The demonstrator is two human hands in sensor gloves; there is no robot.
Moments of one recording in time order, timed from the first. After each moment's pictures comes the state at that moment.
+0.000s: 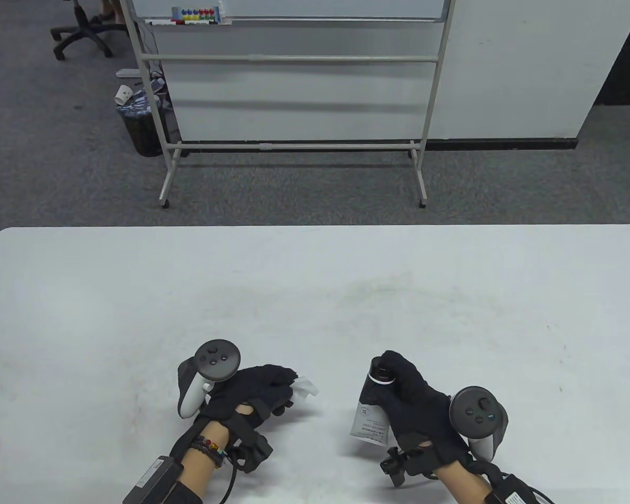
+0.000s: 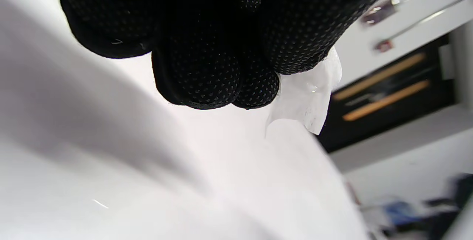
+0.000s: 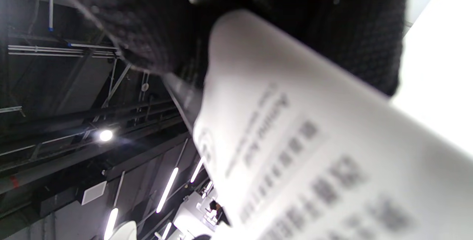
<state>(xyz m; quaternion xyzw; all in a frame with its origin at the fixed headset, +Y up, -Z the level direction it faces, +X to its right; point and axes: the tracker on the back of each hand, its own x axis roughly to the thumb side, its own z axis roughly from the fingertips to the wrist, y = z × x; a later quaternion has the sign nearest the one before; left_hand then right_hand) -0.192 -0.741 -0.361 -0.19 -0.03 0.38 0.90 0.162 -0.708 -0.298 0.14 -0.12 0.82 0.54</state>
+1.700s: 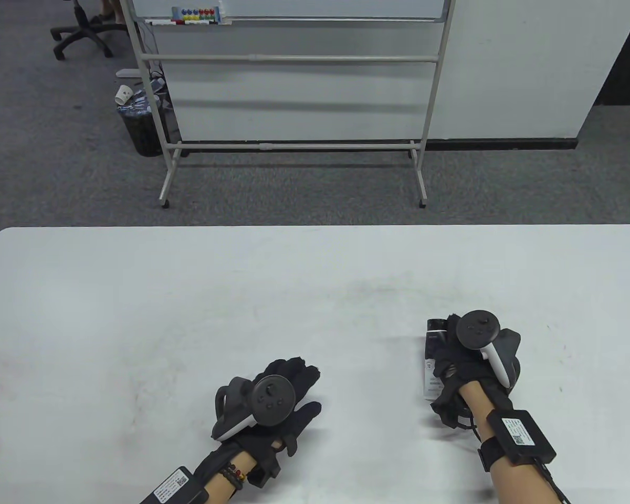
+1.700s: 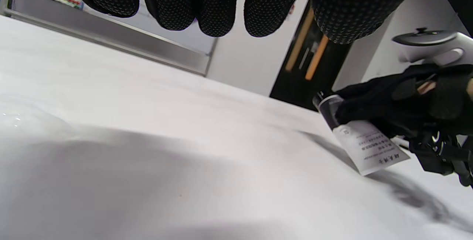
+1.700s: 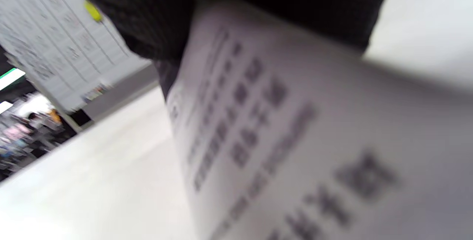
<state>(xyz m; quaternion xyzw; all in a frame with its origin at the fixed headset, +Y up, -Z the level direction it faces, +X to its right) -0.122 -0.718 -0.319 -0.02 -0.21 0.16 0.96 0.246 -0.744 -0.412 -0.15 0.07 0.95 0.25</state>
